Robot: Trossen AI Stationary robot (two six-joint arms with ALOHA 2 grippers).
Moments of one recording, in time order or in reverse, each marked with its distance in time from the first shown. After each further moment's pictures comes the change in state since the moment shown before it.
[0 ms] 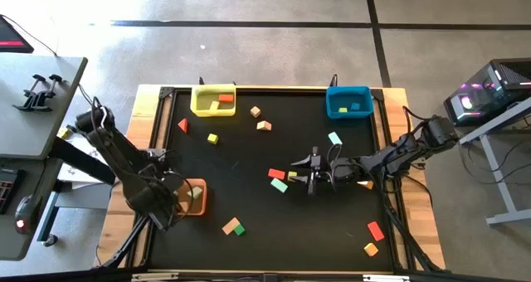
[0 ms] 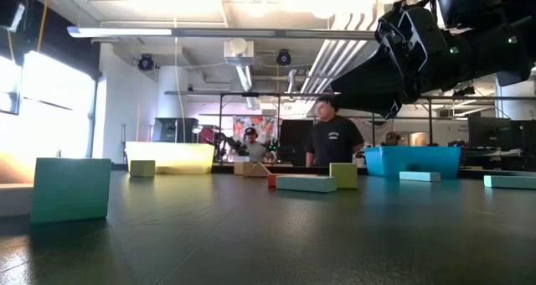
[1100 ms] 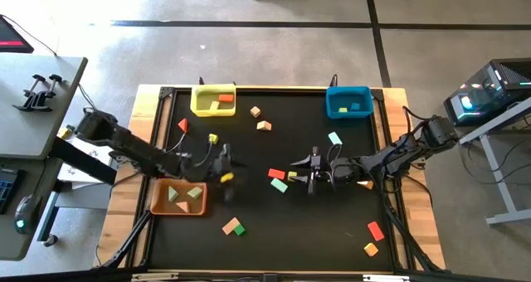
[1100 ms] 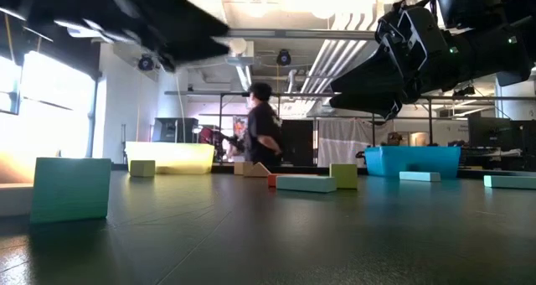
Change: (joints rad) left arm 0.621 0.078 -0.402 2.119 -0.278 1.403; right arm 0.000 0.000 0.000 -0.001 0.000 0.017
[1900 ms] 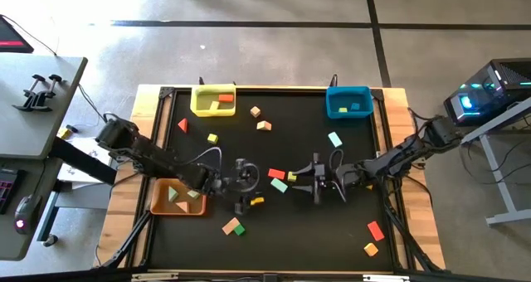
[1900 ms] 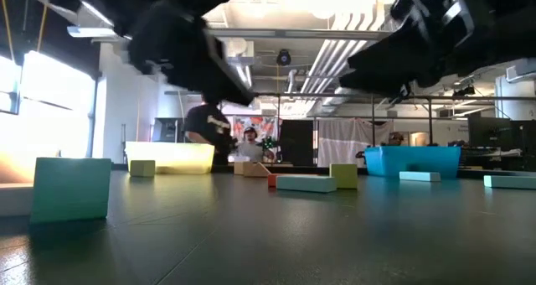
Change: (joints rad) left arm -0.090 0.255 0.379 -0.645 -0.053 0.135; right arm 0.107 -0.054 -0.001 -0.009 0.000 -0.086
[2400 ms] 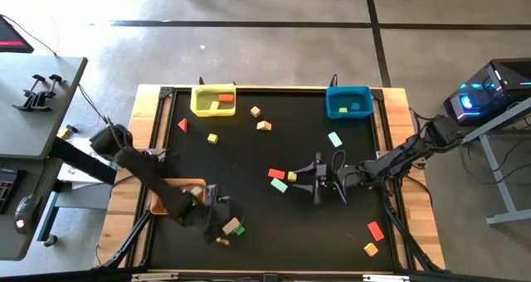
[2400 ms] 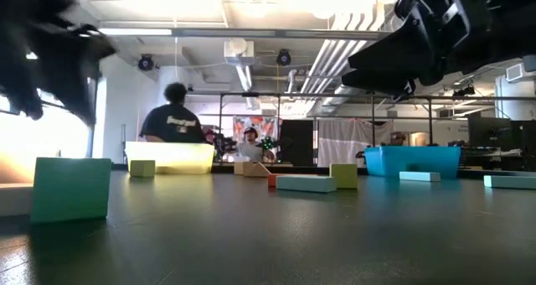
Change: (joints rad) left arm -0.321 -0.008 0.145 -0.644 0.116 -0.684; right arm 0.013 -0.011 0.000 -0.016 0.081 0.000
